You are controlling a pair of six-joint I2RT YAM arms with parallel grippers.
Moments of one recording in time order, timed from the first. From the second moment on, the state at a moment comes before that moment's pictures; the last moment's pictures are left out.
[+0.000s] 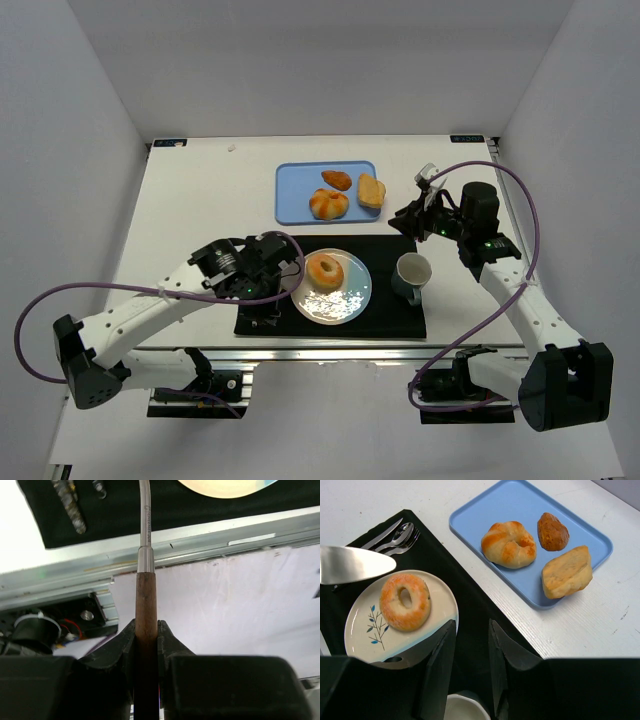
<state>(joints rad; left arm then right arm) -0.95 1.20 1.17 -1.28 -0.05 -0.80 0.20 1.12 0.82 -0.06 -0.72 -0.21</state>
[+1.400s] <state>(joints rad) -0.48 1.97 1.62 -0.85 -0.01 -0.20 0.17 1.08 0.77 0.00 -0.71 -0.18</state>
